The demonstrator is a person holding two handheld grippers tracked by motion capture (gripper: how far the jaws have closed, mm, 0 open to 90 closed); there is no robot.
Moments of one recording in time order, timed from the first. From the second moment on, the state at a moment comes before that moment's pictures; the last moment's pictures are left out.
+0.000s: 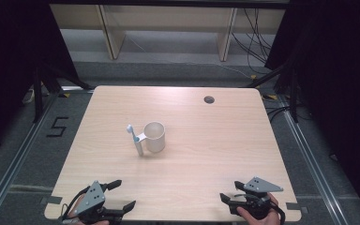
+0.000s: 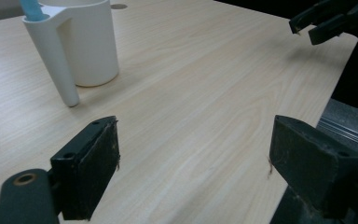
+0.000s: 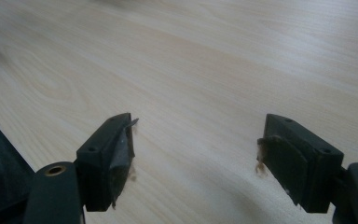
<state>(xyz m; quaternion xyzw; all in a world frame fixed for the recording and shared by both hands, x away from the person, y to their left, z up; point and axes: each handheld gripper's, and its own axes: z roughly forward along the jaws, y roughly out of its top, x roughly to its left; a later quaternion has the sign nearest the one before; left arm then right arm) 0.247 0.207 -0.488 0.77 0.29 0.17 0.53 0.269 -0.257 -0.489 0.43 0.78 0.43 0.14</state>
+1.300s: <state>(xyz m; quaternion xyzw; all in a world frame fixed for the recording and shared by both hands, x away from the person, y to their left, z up) 0.227 0.205 -0.499 0.82 0.29 0.16 0.47 0.269 -0.256 -0.488 0.42 0.79 0.42 0.14</state>
